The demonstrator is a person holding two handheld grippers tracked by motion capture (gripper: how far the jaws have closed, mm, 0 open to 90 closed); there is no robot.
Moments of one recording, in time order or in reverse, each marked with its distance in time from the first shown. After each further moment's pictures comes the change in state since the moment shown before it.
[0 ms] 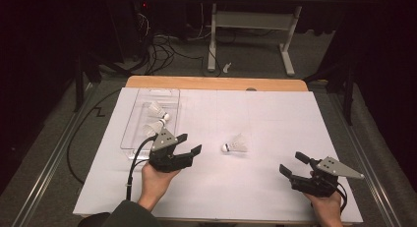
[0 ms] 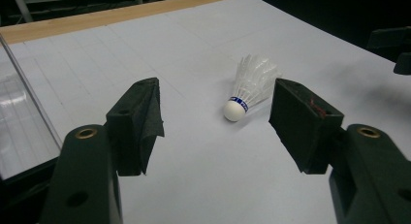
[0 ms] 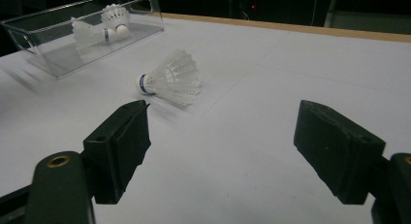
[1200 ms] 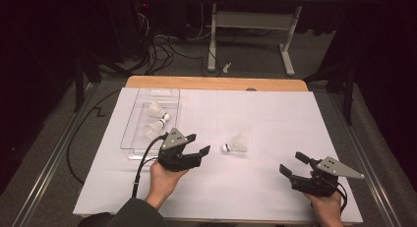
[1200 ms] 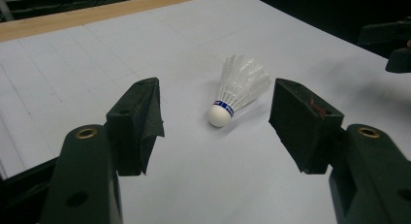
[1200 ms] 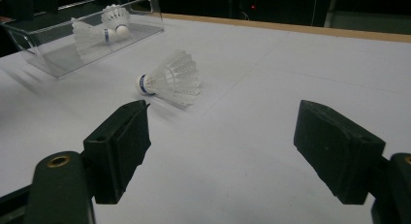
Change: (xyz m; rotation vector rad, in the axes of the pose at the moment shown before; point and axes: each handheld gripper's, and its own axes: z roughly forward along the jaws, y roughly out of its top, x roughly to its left) left arm -0.010 0.005 0.018 0.017 -0.034 0.015; right arm 0.000 0.000 0.000 0.000 0.001 0.000
